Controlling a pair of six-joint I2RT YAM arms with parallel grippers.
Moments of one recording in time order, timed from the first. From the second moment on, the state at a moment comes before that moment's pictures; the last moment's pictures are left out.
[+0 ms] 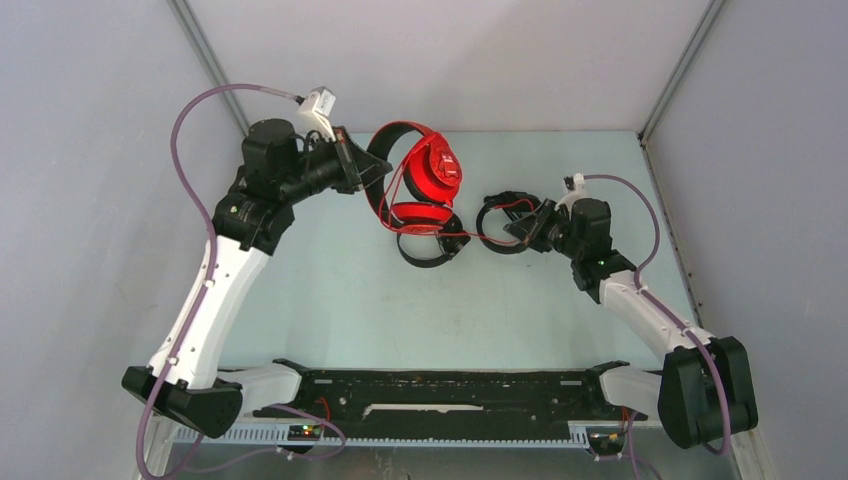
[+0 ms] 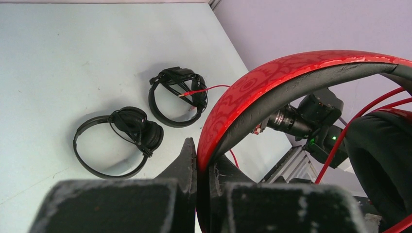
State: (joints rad) left arm -0.35 1.20 1.48 -0.53 0.43 -0.49; right arm 0.25 1.18 0.65 0.16 -0.39 0.79
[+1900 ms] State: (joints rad) left arm -0.36 1.21 1.60 -0.72 0.41 -0.29; right arm 0.20 1.26 0.78 0.14 -0.36 0.65
